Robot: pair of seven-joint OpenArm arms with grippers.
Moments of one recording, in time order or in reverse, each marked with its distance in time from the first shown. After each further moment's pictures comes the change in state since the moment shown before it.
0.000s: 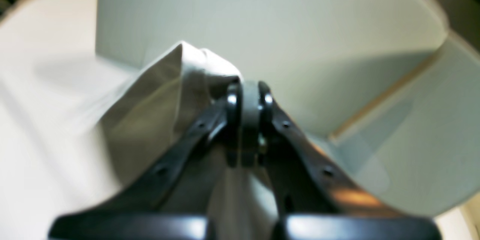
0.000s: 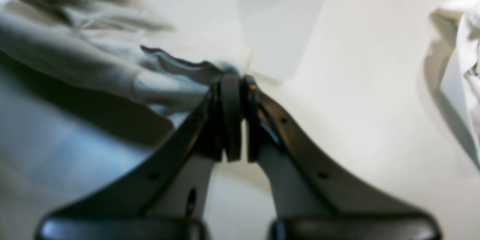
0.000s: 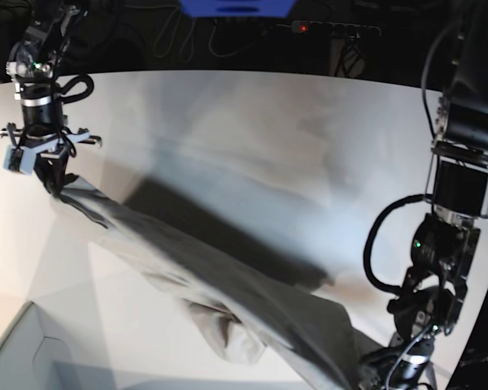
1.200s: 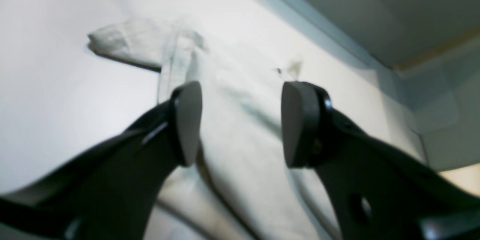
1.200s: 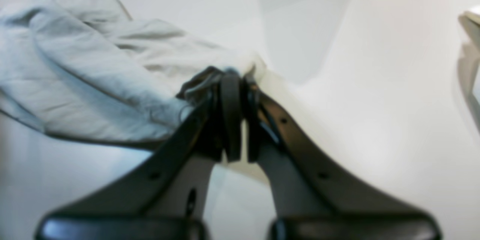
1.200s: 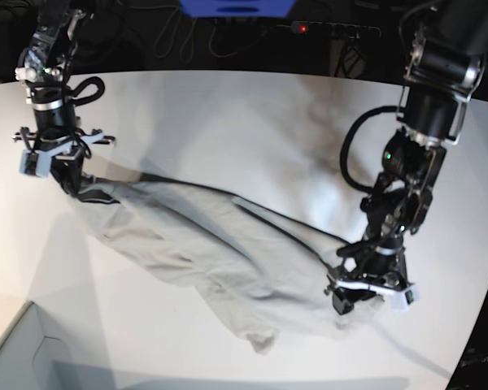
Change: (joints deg) left arm 19.3 3.2 -1.9 -3.0 -0.2 1.5 -0.7; right arm 0.7 0.3 -4.1 -2.9 -0.4 0.0 -0.2
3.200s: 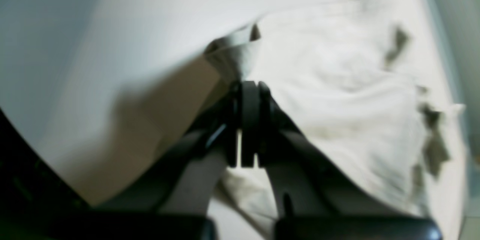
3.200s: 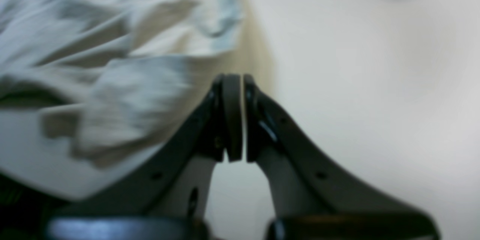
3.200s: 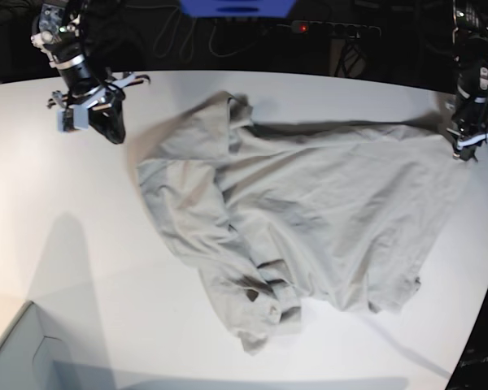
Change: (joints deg) left arm 43.8 -8.5 -31.5 21.2 -17.9 2.8 0.2; right arm -10.9 -0.2 -4.3 0.7 0.1 12.2 0.1
